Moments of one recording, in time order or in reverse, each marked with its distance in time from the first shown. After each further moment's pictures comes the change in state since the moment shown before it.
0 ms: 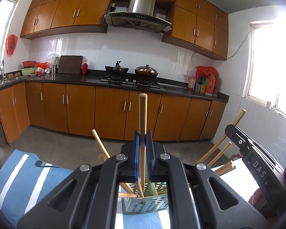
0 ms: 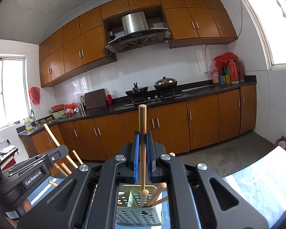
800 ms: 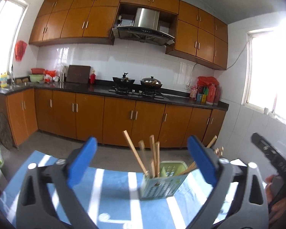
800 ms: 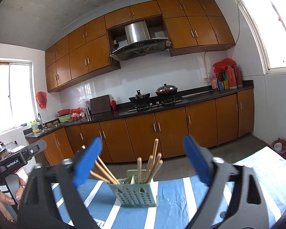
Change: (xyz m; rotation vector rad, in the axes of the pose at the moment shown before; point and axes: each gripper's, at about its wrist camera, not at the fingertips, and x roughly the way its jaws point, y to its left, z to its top) left arm -0.128 0.039 -0.008 0.011 -0.086 0.034; right arm -0.107 -0.012 0.008 -0.006 -0.042 0.028
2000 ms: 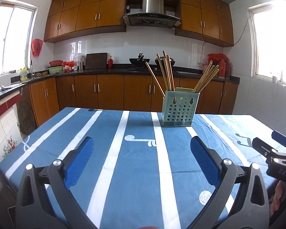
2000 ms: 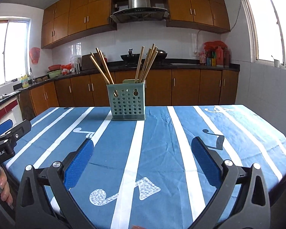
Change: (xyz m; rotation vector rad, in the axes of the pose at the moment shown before) left arm -0.130 0.003 -0.196 0.052 0.098 0.133; right arm -0.107 0.032 -0.180 -0.131 0.241 -0.137
